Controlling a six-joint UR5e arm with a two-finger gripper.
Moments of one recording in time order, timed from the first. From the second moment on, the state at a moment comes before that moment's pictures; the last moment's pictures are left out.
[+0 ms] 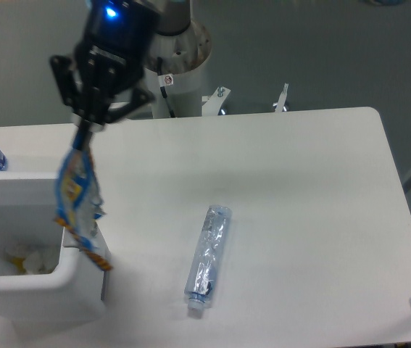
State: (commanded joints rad) arm 2.24 -1.58 -1.47 -0.93 0.94 0.47
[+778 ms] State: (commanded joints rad) arm 2.16 -1.61 -1.58 -0.93 0.95 0.50
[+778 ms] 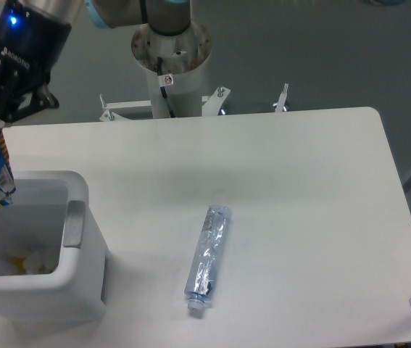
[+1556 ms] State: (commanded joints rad) arm 2.16 -1.65 -1.63 -0.92 0.95 0.54
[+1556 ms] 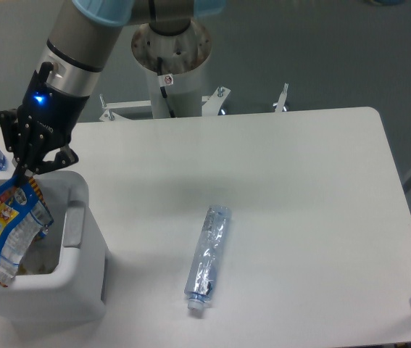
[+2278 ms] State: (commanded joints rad) arm 2.28 -1.61 -1.62 -0.92 0.95 0.50
